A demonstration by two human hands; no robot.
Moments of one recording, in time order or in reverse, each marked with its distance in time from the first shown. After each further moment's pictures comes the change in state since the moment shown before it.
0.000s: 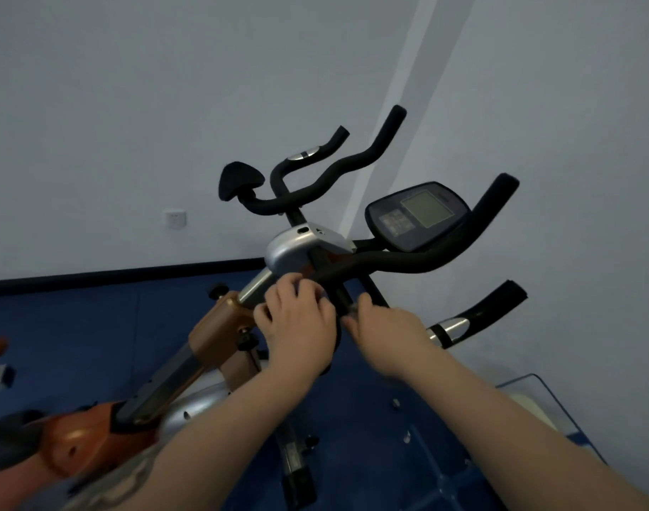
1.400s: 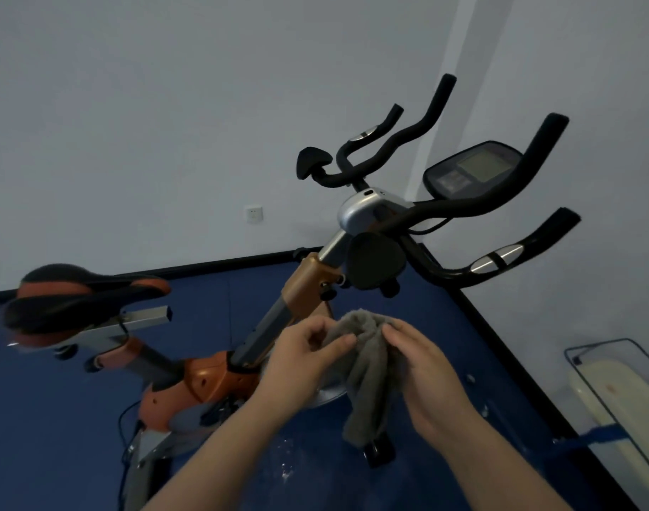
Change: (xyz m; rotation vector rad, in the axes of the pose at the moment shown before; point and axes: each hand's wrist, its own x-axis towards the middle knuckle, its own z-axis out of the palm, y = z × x) left_hand -0.146 -0.071 -0.129 -0.685 -0.343 -0.033; right_hand -0.167 -0.114 0.016 2.092 -0.071 0.174
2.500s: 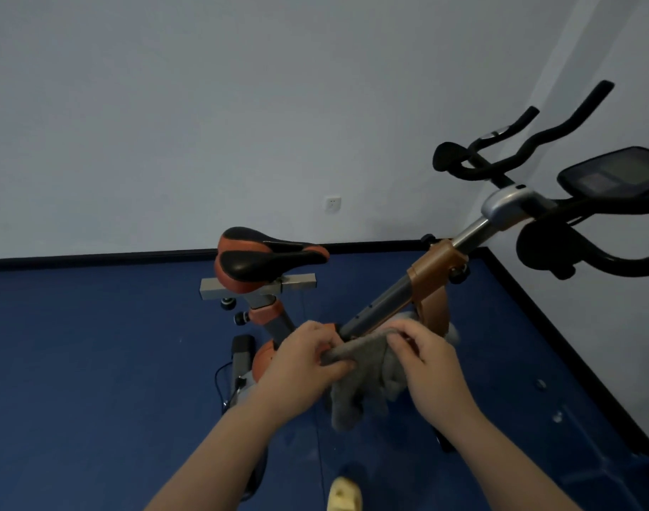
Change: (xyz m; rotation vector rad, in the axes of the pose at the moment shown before) left_hand -0.149 -0.053 -0.270 0.447 -0.007 -0.021; right_hand -0.047 0.136 0.240 -0.906 -0.047 -0.423
